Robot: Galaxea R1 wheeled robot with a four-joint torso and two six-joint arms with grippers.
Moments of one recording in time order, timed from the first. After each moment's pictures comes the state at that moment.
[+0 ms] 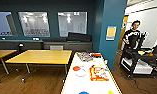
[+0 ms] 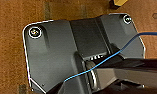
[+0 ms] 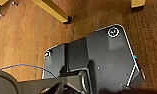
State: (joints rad) left arm 1.54 3.04 -2.72 -0.01 -0.11 0.08; right arm -1.58 2.49 -1.98 -0.14 0.27 0.16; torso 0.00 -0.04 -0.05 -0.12
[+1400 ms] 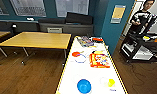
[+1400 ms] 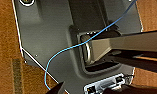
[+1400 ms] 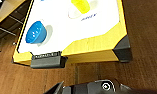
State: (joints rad) left arm 1.50 3.04 -2.72 -0.01 -0.13 0.08; right arm -1.13 1.61 -1.08 -0.09 0.30 0.18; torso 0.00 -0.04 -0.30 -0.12
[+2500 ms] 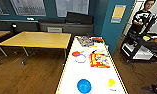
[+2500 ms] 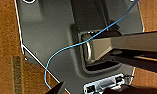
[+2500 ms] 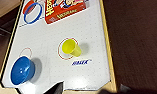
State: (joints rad) left arm 1.51 3.04 -2.72 -0.04 -0.12 0.08; right arm -0.45 1.66 -1.23 0.00 -0.38 0.45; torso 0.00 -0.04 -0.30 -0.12
